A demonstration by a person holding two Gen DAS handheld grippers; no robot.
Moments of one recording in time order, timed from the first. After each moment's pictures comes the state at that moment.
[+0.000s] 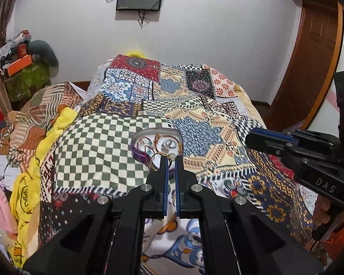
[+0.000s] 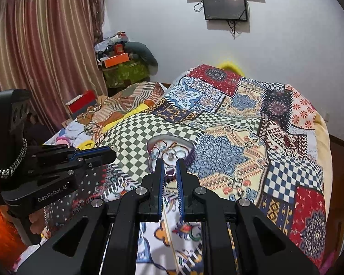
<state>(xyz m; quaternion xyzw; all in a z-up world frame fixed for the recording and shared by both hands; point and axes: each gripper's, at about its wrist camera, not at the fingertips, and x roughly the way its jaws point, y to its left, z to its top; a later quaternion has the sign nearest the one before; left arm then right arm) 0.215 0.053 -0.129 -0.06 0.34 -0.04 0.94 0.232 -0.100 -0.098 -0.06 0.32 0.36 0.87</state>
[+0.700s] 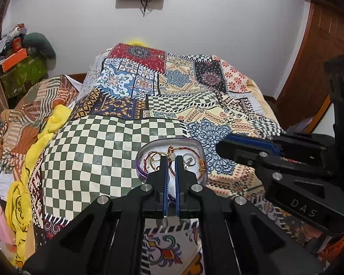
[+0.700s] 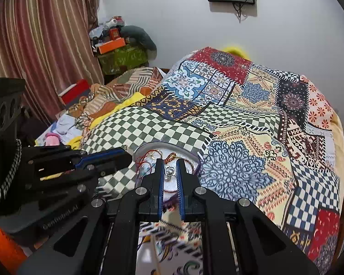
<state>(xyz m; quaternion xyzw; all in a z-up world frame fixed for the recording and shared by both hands) 0.290 0.071 -0.162 -0.06 0.37 -0.04 0.92 0.294 -0.047 -0.129 -0.07 0.37 0.36 0.85</state>
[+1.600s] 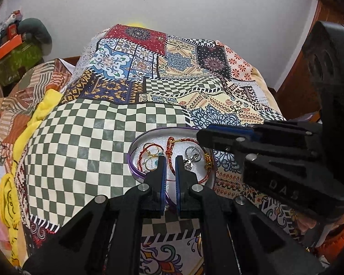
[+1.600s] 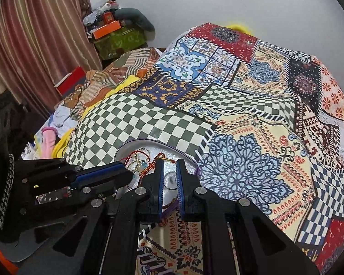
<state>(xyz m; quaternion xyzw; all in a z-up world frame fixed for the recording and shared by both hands) 0.314 0.072 -0.185 -0.07 0.42 -0.04 0.91 0.336 -0.034 -0.153 -0.07 0.43 0.37 0.82</state>
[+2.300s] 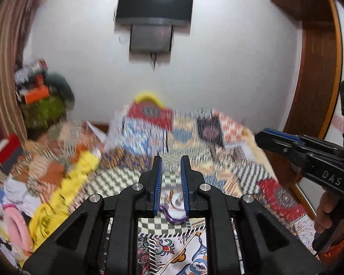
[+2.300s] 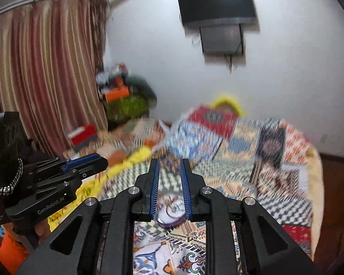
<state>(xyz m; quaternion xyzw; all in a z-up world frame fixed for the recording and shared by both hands) 0.180 0.060 -0.025 -0.04 0.21 0.01 0.98 0.209 -0.103 0.002 -0.02 0.22 0.36 0.91</state>
